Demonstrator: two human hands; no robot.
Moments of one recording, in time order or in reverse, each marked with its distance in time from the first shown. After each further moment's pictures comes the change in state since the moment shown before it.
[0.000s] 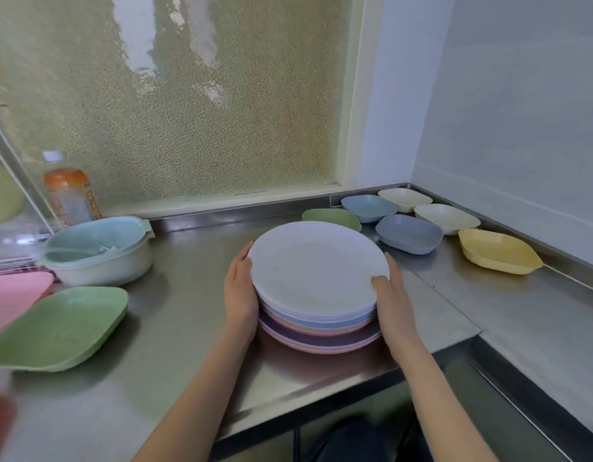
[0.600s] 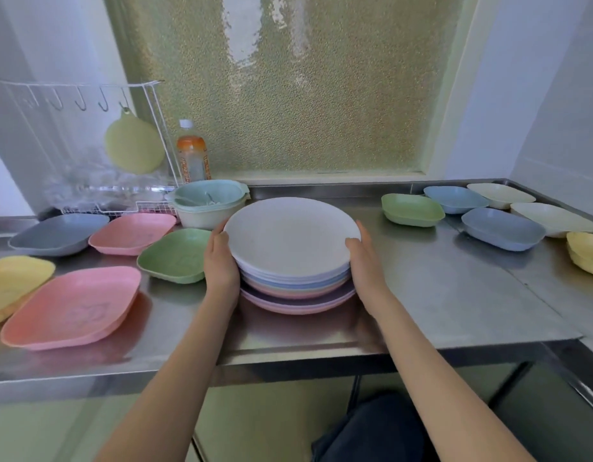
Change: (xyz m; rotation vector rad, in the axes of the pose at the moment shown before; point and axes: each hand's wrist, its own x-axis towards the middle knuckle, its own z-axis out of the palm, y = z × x) left_hand -0.037 0.030 -0.137 0.064 0.430 0.098; right_hand -0.017 -0.015 0.131 0.032 -0.368 -0.086
